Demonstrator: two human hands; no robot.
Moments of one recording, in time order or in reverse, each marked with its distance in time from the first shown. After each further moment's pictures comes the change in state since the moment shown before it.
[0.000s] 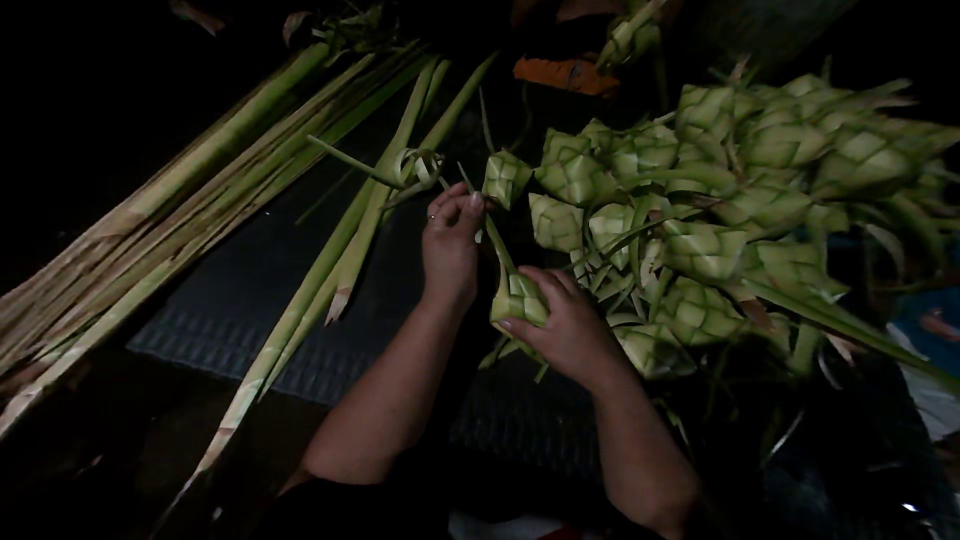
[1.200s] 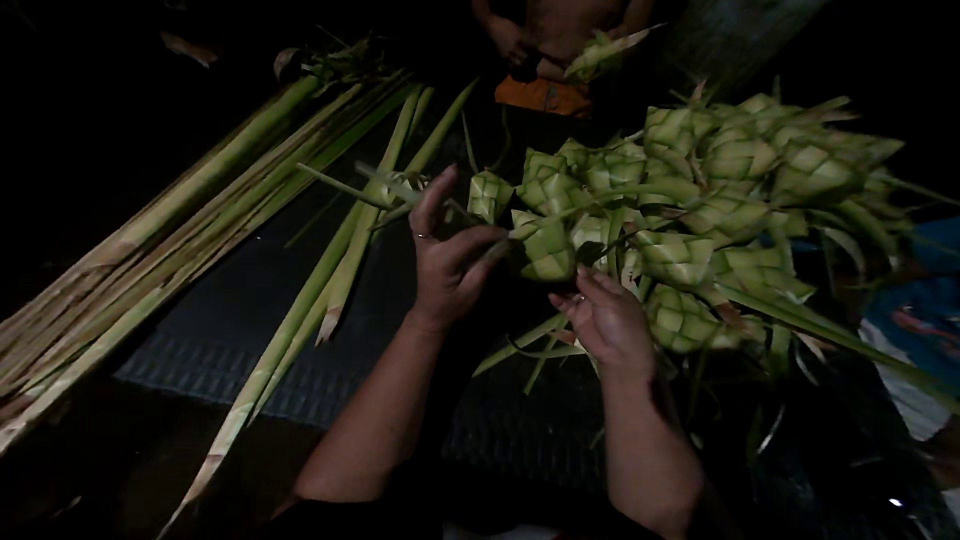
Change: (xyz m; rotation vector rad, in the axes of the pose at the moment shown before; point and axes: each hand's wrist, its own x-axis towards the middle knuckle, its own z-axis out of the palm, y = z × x) left_hand 0.007 -0.003 -0.011 0.309 -0.286 0.983; right_hand 0.018 0.030 -0.021 1.193 0.404 0.307
